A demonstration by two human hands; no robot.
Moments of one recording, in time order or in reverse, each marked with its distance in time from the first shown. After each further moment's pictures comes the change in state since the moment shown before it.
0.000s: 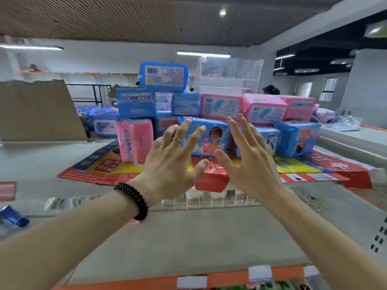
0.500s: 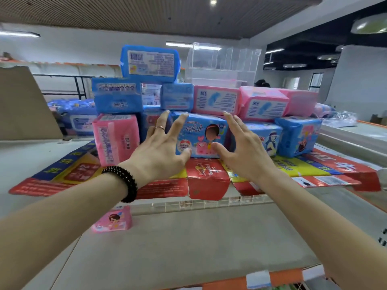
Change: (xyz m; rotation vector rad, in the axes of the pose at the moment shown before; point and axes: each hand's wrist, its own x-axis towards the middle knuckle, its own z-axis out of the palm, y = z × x) left_hand 0.051 -0.030 0.025 -0.287 -0.166 -0.175; right_hand 0.052 0.038 0.032 0.067 -0.138 0.103
